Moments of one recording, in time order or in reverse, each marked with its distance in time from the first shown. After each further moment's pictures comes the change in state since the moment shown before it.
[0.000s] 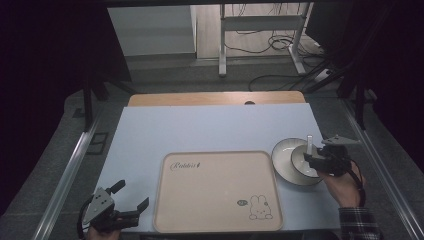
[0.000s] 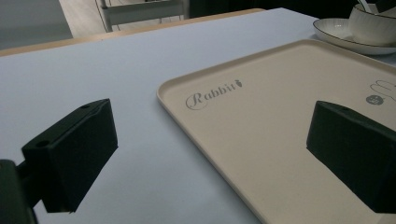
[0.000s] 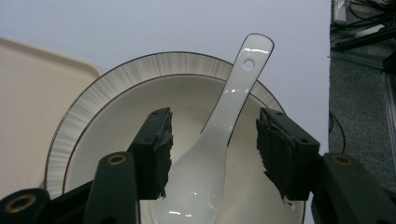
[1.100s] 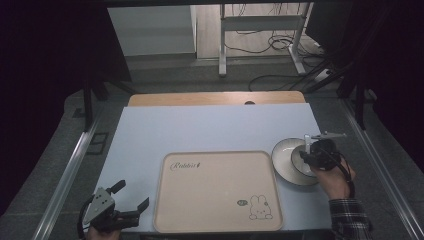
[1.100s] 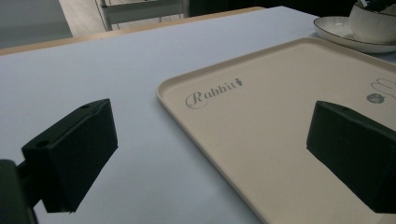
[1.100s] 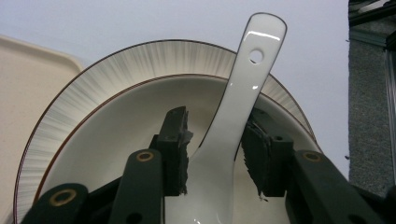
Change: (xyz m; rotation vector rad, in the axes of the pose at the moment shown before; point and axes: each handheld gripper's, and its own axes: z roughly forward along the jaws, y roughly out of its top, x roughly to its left) left arm 0.000 0.000 0.001 0.005 0.000 0.003; right arm 0.006 0.010 0.030 0.098 -0.026 0.011
